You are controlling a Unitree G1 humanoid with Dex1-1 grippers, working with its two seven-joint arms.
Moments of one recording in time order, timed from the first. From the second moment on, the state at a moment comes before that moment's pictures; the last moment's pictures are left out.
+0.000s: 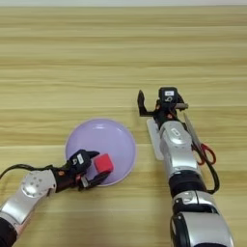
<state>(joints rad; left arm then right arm) -0.13 0.11 -0.39 0.50 0.08 -0.20 -0.62 -0.45 -0.14 -0.13 0.66 0.10 -0.18 0.09</state>
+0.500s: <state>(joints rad) -0.13 0.11 -0.38 0.50 0.08 -0.20 -0.61 -0.45 -0.14 -0.13 0.66 0.10 -0.18 0.09</state>
